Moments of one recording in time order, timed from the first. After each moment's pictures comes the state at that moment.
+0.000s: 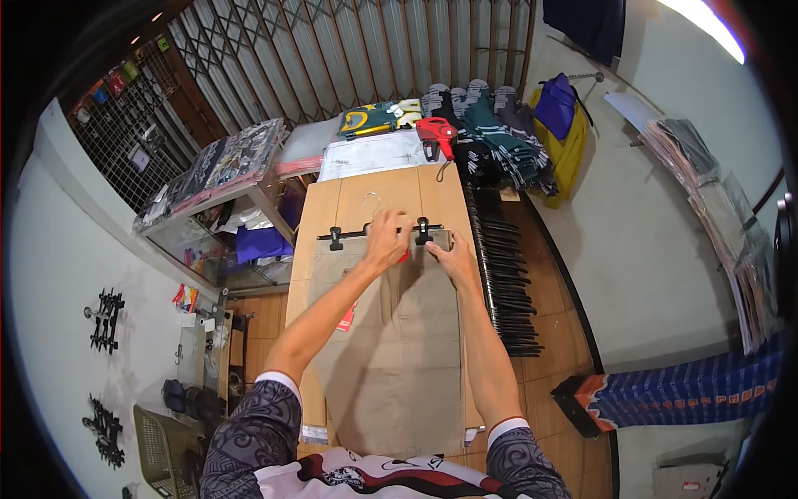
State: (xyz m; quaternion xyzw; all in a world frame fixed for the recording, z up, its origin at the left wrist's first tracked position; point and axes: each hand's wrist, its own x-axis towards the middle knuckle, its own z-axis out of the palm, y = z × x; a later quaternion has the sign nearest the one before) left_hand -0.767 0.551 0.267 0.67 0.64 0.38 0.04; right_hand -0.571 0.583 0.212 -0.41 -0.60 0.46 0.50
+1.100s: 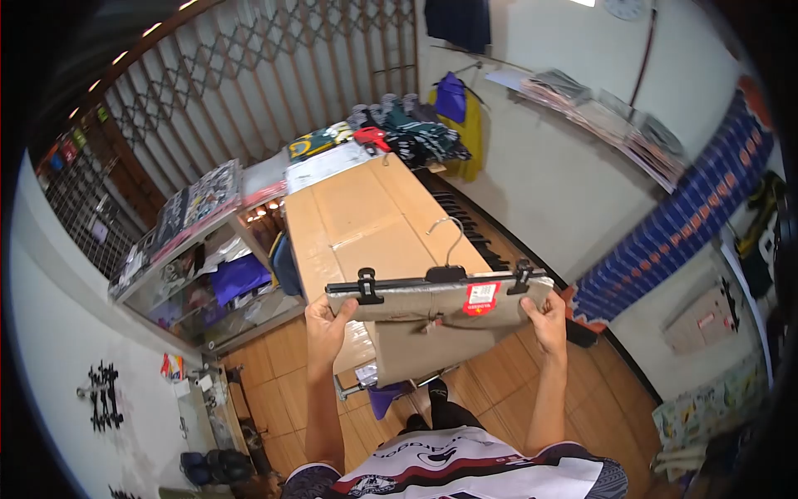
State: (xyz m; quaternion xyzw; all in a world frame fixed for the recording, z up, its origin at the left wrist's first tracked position) left_hand -0.828 0.107 0.403 0.52 0.40 0.61 0.44; right_hand -0.420 0.077 0.357 -0.44 -0.46 0.42 0.65
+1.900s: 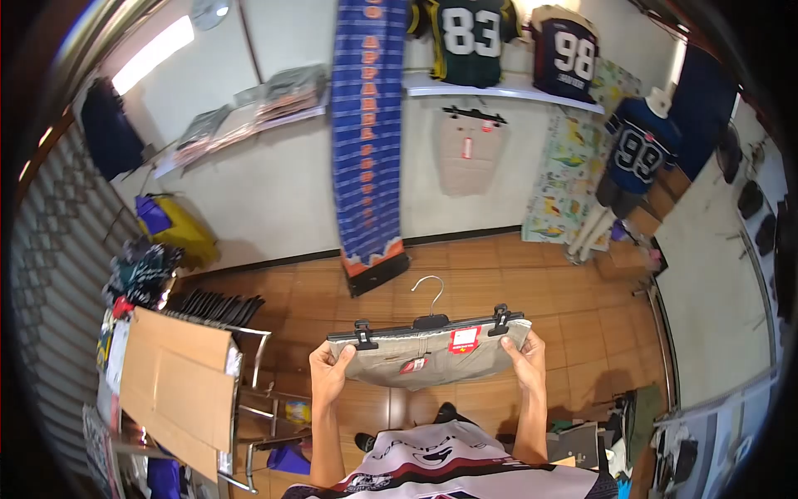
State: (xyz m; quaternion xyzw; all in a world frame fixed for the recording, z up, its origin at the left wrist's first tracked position) left_hand -0.393 -0.147 0.329 0.61 0.15 0.26 0.74; right_hand -0.228 -0.492 0.308 -0.64 -0.07 0.05 0.76
